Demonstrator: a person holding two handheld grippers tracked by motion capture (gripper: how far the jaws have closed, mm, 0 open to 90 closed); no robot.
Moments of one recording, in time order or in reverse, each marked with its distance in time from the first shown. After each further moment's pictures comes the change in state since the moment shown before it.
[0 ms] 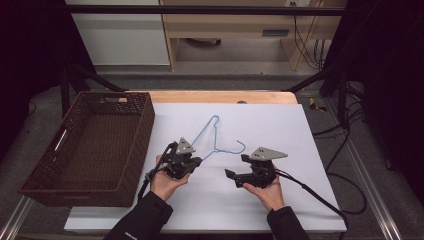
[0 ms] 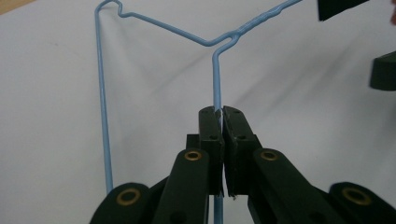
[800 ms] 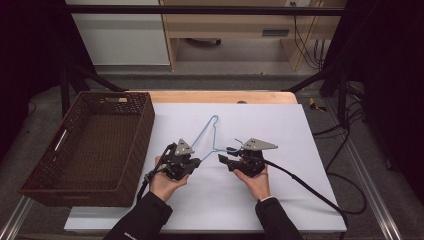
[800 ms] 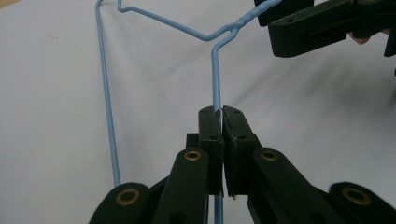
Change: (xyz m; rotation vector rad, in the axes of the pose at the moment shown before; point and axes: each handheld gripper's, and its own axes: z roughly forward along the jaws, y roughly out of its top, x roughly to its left) left arm -0.001 -0.005 0.002 0.015 0.006 0.003; right arm -0.011 0.010 0.035 -0.080 0.028 0.049
